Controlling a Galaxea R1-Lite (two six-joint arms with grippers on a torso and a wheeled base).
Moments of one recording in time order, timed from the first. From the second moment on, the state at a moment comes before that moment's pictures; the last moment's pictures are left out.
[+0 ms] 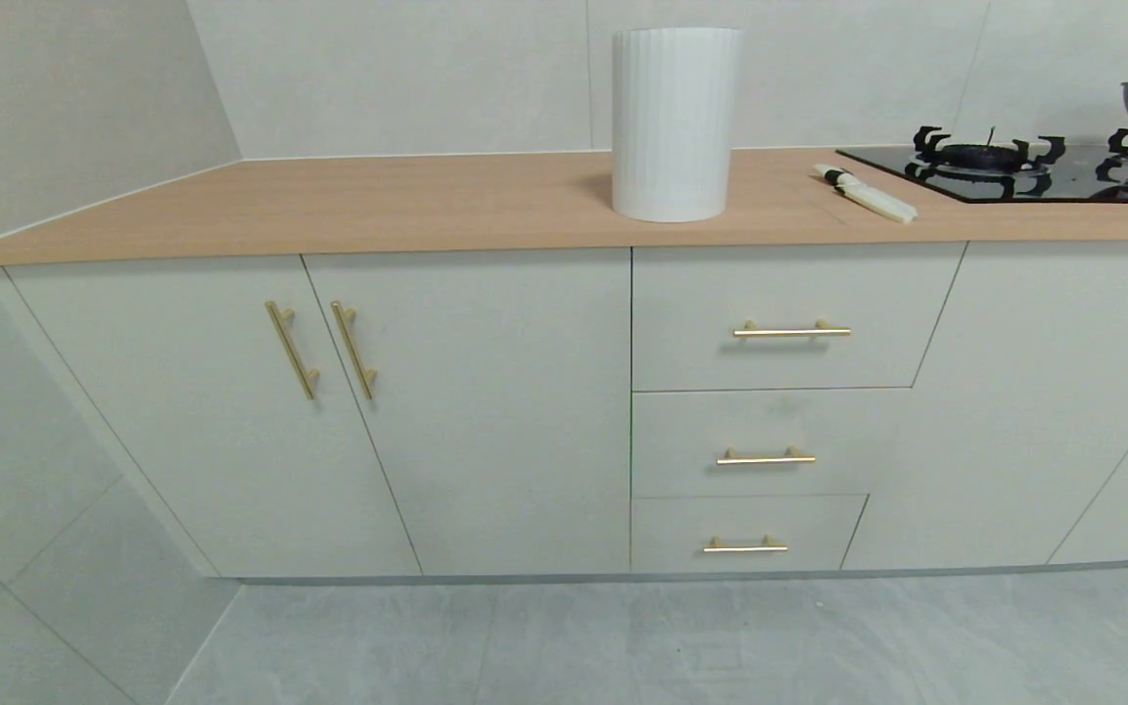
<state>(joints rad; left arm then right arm) 0.00 0.00 0.00 0.00 -0.04 0.02 0.01 0.00 0.00 0.00 0.01 0.00</state>
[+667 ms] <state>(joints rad) 0.00 0.00 0.00 0.00 -0.04 0.02 0.01 0.00 0.00 0.00 0.01 0.00</state>
